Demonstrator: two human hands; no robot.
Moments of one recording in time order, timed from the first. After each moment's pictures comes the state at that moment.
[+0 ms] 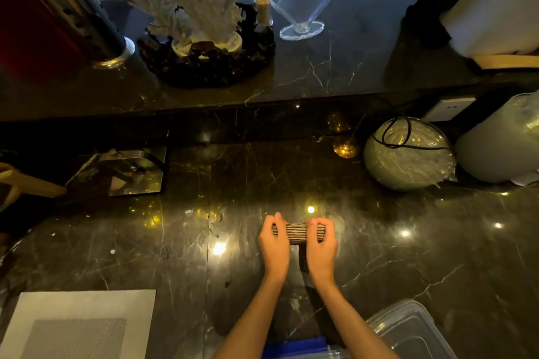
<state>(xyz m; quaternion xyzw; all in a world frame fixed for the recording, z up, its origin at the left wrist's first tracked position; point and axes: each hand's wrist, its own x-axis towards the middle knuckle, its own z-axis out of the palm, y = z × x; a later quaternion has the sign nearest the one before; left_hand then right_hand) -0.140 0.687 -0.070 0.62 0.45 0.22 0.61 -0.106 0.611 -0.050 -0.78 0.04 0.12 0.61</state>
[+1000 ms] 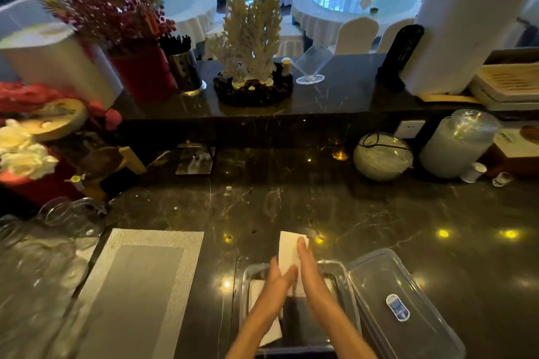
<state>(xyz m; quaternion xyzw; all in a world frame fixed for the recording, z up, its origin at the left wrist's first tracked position) -0.380 0.585 0.078 0.60 0.38 -0.03 0.71 -0.305 0.517 0.106 -0.65 0.06 0.44 0.62</state>
